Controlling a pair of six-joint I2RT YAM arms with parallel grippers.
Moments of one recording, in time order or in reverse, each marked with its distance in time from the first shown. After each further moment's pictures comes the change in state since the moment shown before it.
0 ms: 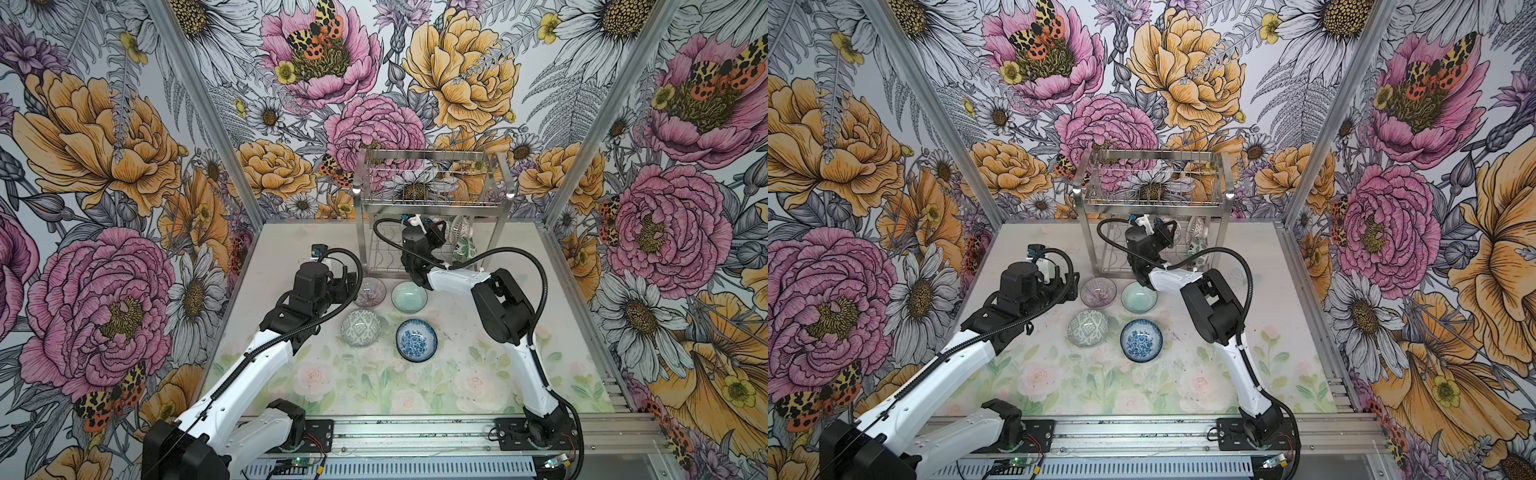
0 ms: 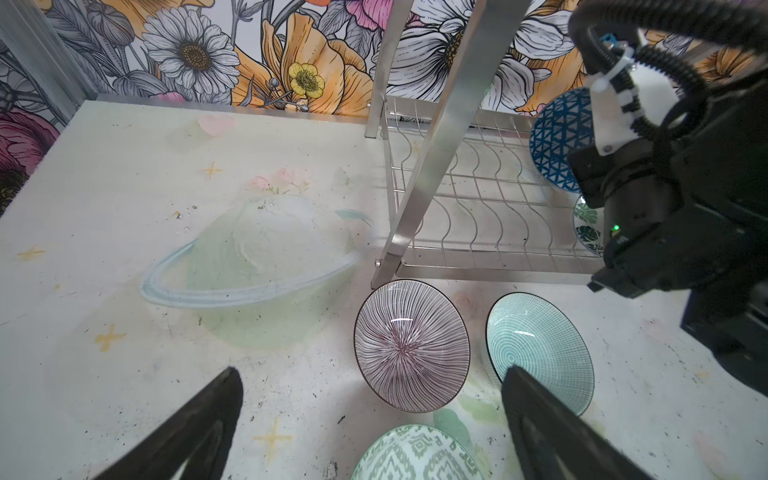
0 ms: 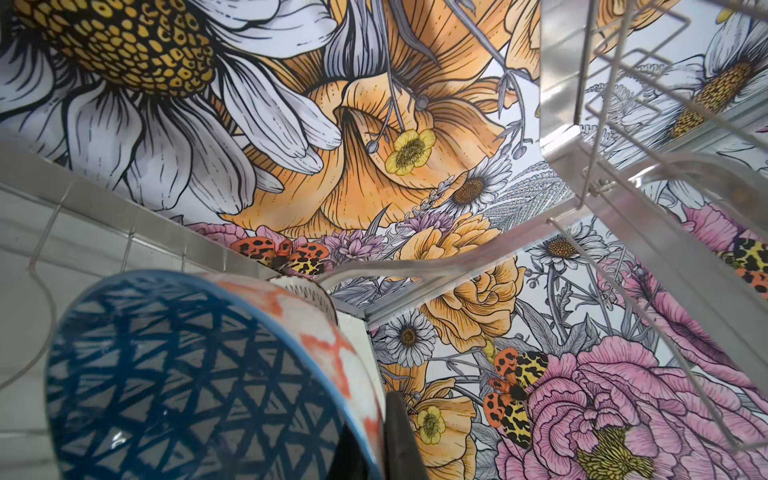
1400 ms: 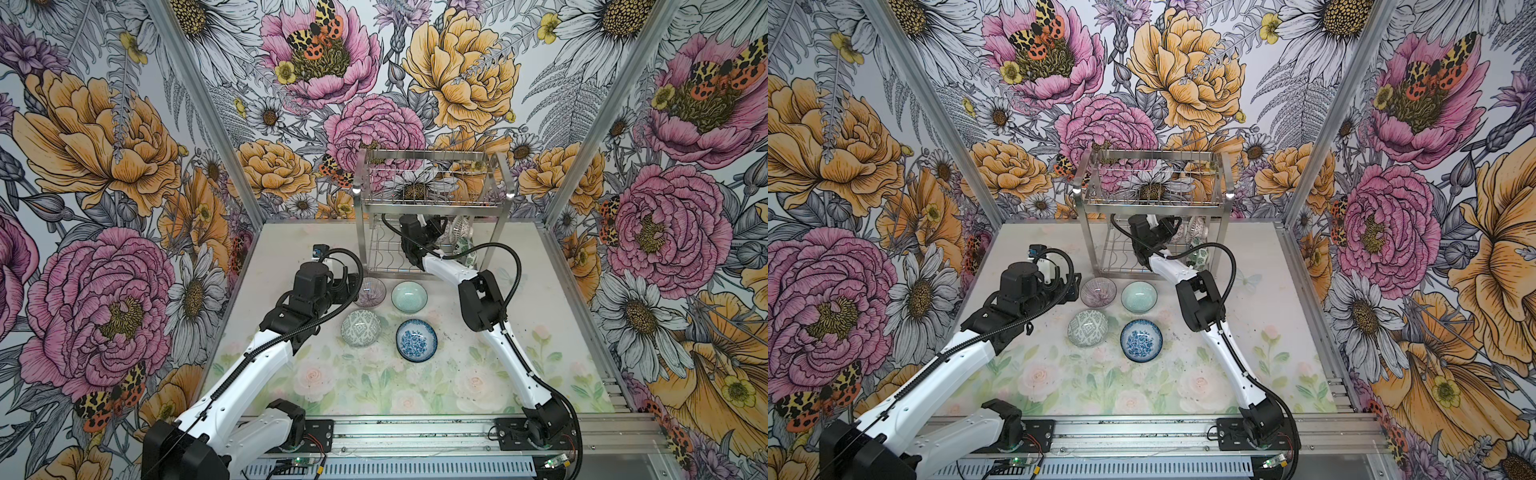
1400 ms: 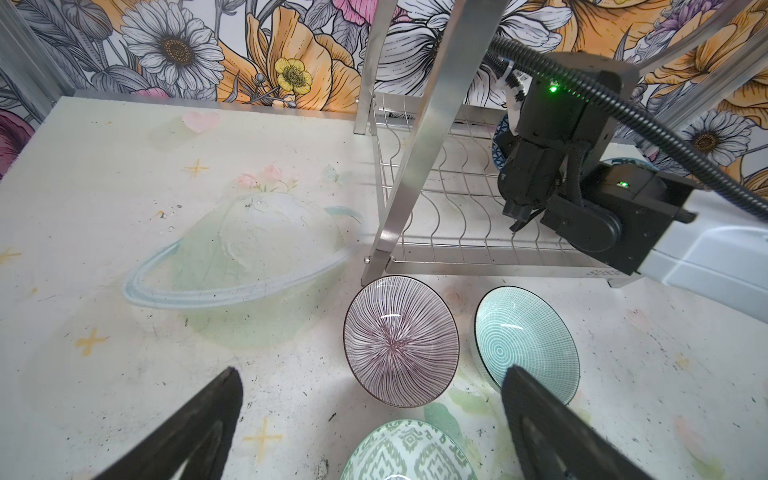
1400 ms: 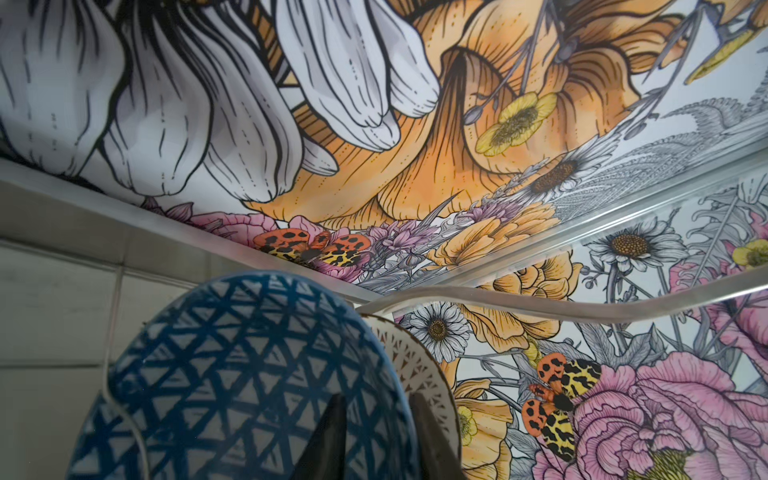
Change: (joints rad) left arm 0.000 0.000 0.000 0.000 0.029 0.000; right arm -0.084 0.381 0.594 -0.504 -0.017 0.229
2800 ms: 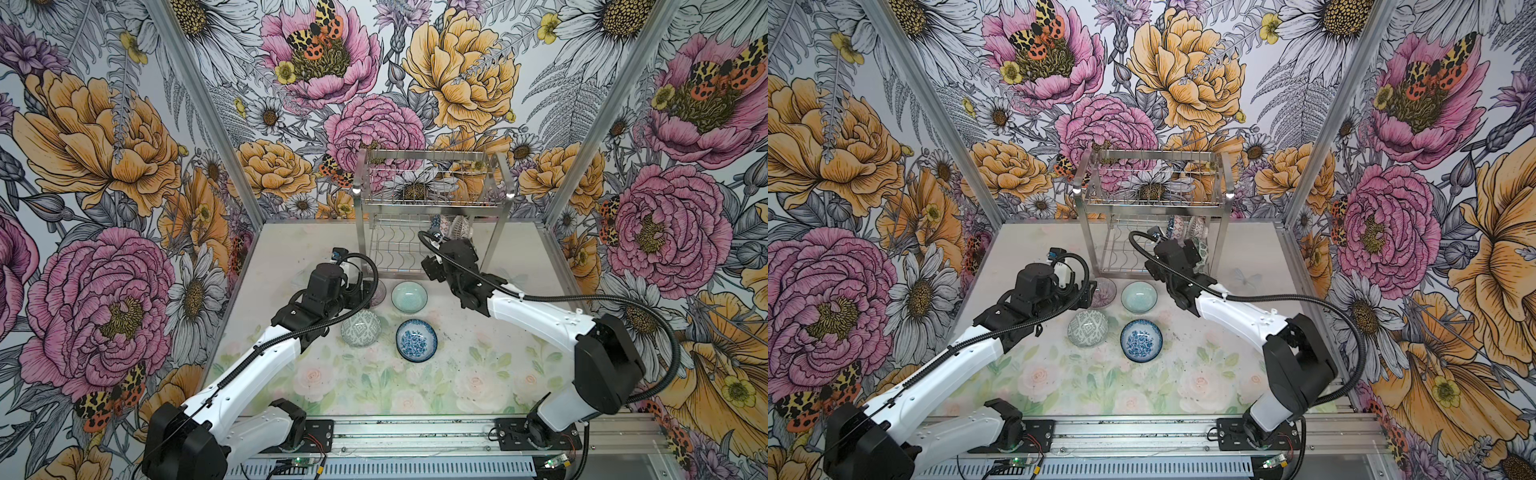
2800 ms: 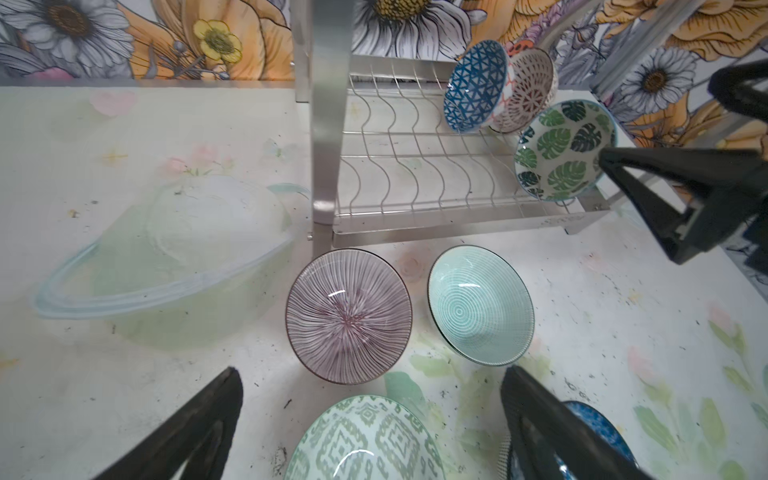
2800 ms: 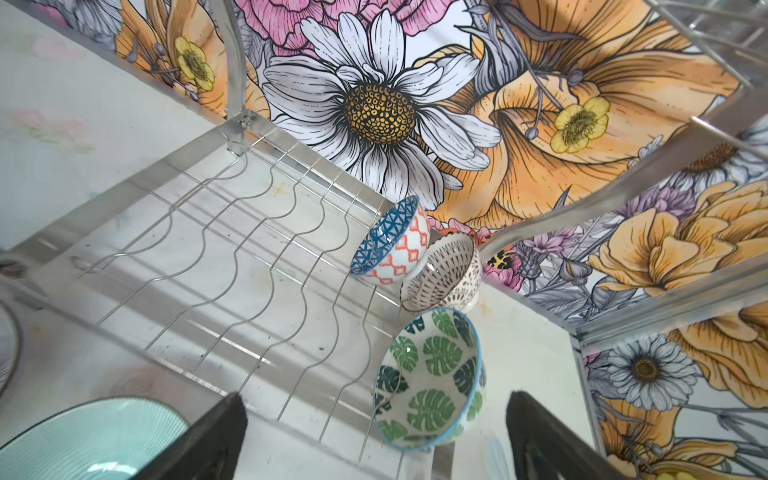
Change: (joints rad) left arm -0.124 0.070 0.019 -0.020 0.066 0.018; right arm 0.110 -1.231 -1.259 -0.107 -0.755 0.532
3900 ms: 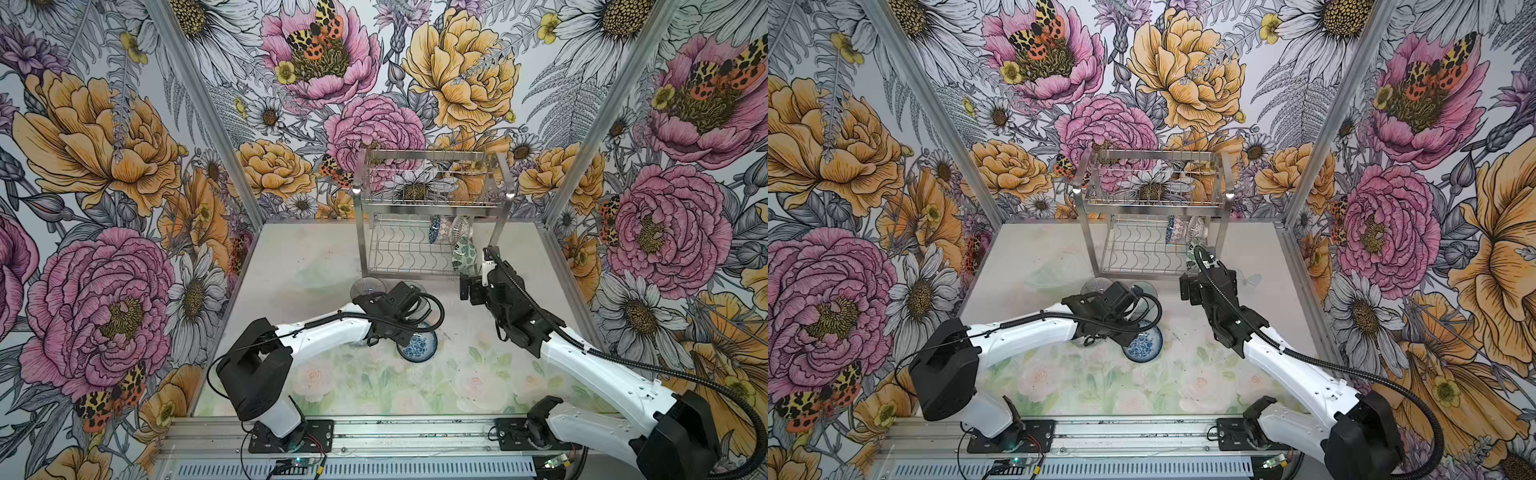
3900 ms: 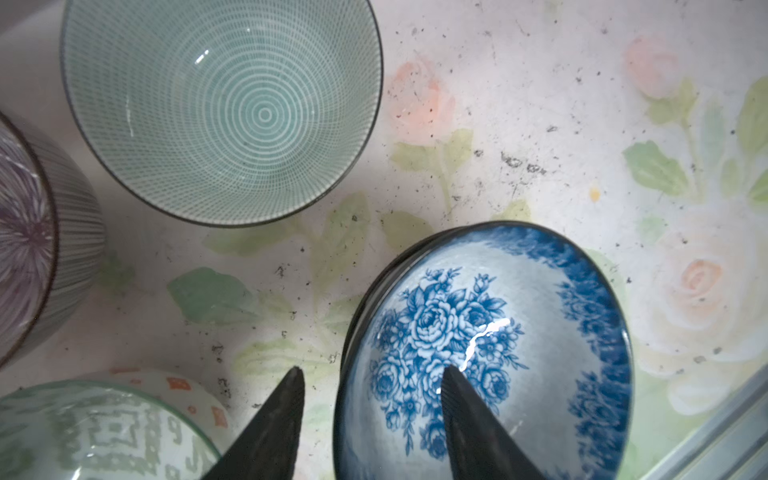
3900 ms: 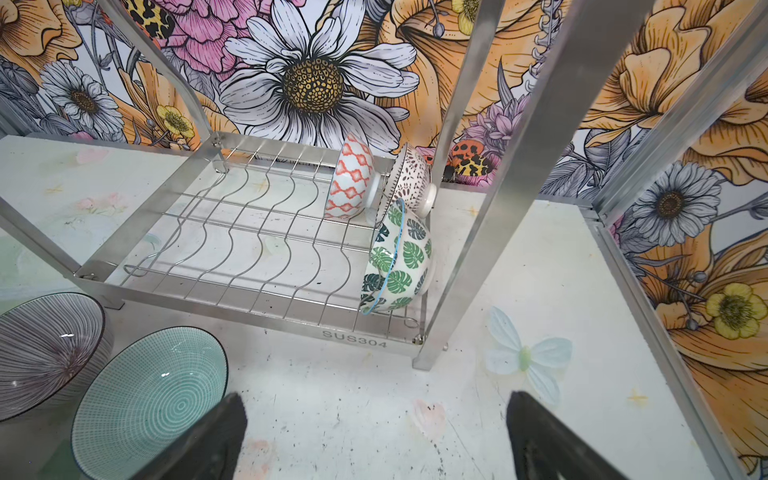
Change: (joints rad) left arm -0.359 0.484 0.230 -0.268 0.033 0.013; right arm -0.079 -0.405 -0.307 -0.107 -0.061 0.325
